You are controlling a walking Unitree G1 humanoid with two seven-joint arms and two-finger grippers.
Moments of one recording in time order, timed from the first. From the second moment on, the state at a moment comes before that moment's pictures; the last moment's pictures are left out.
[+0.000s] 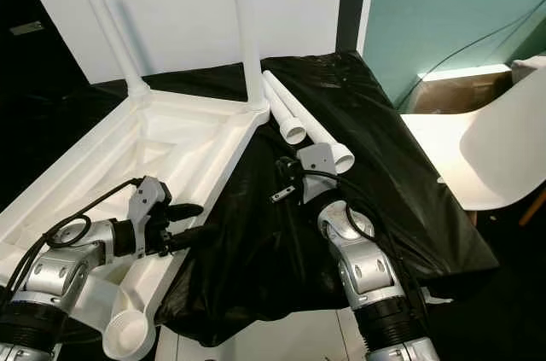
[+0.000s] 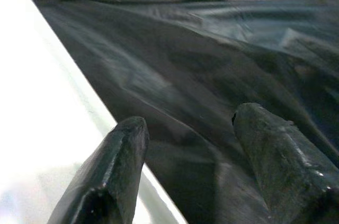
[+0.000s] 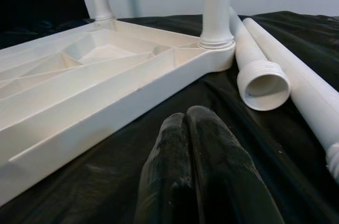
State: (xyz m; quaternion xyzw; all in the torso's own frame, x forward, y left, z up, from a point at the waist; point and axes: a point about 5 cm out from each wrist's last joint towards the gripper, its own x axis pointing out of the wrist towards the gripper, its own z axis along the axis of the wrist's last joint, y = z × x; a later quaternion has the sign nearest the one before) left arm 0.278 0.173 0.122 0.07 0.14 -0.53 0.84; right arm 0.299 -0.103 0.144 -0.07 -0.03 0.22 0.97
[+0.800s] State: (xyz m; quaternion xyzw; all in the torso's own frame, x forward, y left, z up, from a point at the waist) left arm 0.318 0.192 0.121 0.11 0.19 -0.38 0.90; right arm 0.299 -0.103 0.144 -0.07 -0.03 0.22 0.97
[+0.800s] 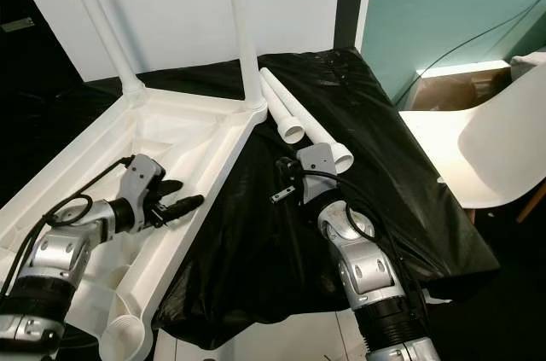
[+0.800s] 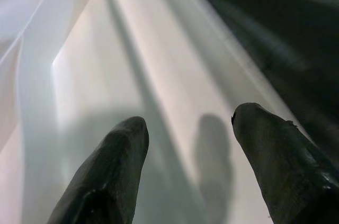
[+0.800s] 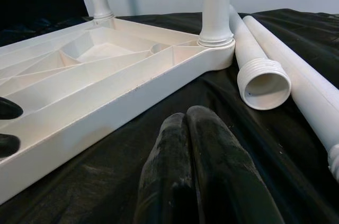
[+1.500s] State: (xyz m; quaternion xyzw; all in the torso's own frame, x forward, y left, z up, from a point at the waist) left arm 0.328 0.160 0.100 0.08 0.23 -0.29 0.93; right arm 0.299 -0.103 0.145 -0.07 -0.03 0.22 0.97
